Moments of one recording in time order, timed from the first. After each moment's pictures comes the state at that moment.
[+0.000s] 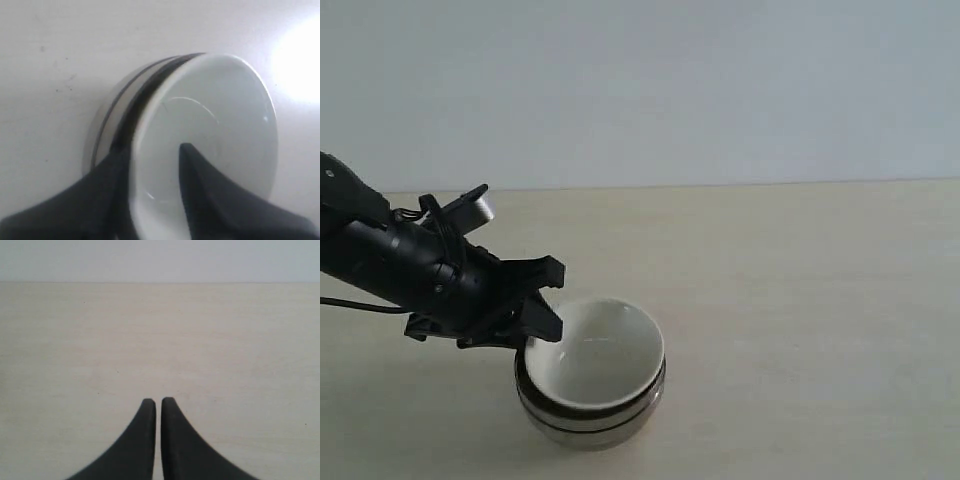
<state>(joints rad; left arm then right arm) -0.35 1.72 -0.94 -0.90 0.57 0.44 0.20 0.01 0.00 -0.10 0.36 0.14</state>
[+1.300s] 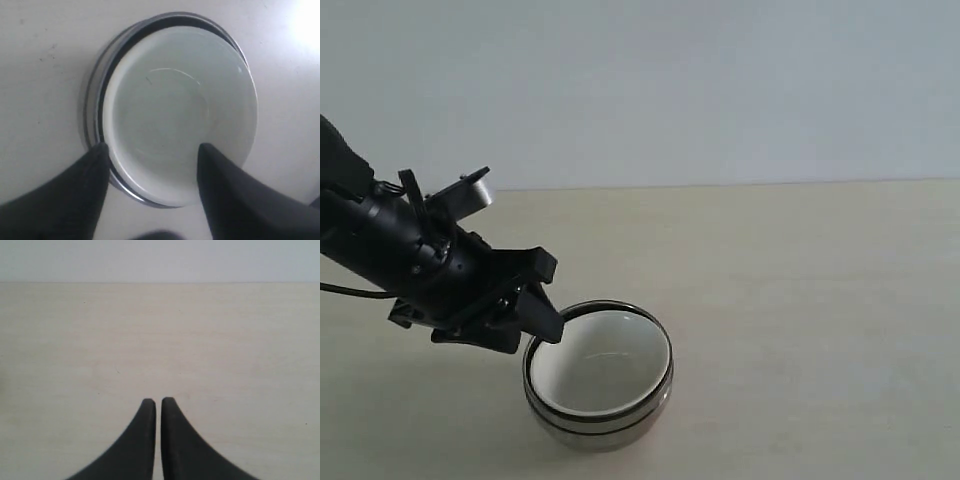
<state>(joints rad) -0.35 1.66 -0.99 -0.73 0.76 0.32 0.20 0.01 0.00 -0.10 0.36 0.14</state>
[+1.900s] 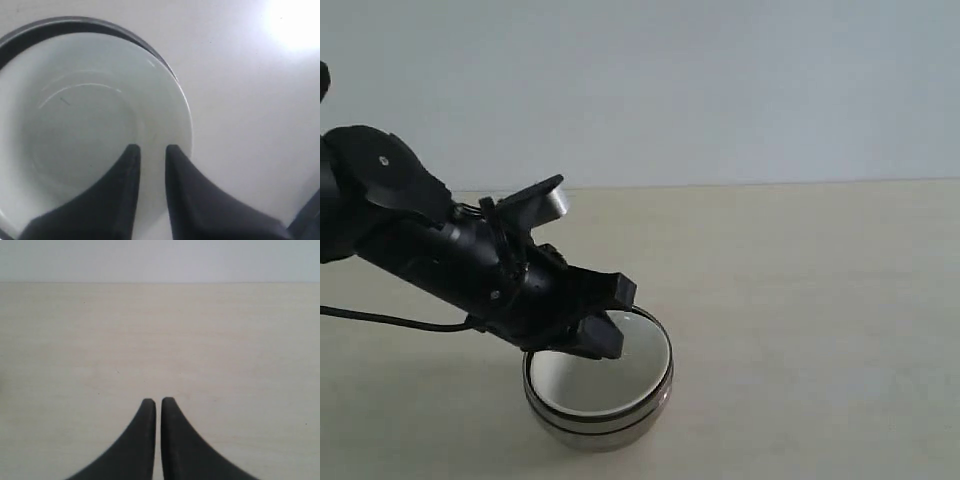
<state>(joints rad) -0.54 1.68 -1.00 -0.81 0.60 0.38 0.20 0.01 0.00 -0.10 0.36 0.14</state>
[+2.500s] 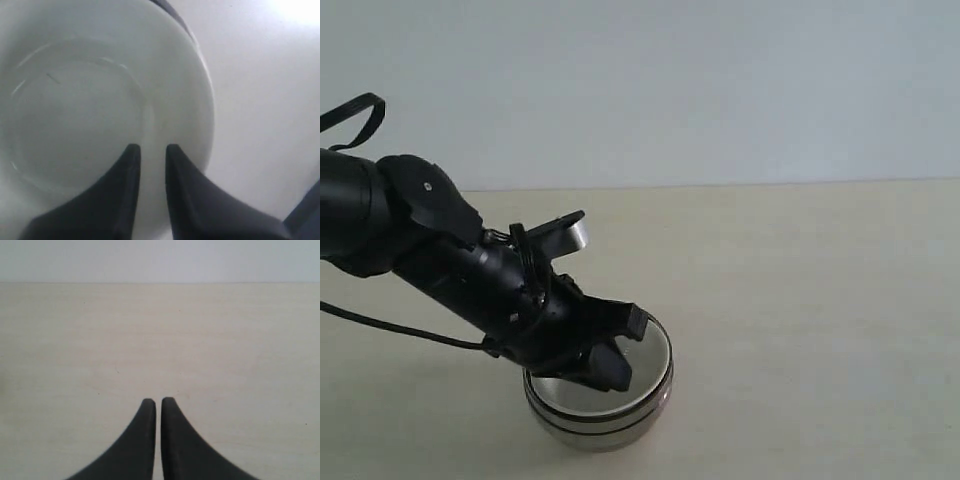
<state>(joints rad) -0.55 1.79 -1.03 -0.83 0.66 0.40 0.20 0.00 0.00 -0.10 0.36 0.14</state>
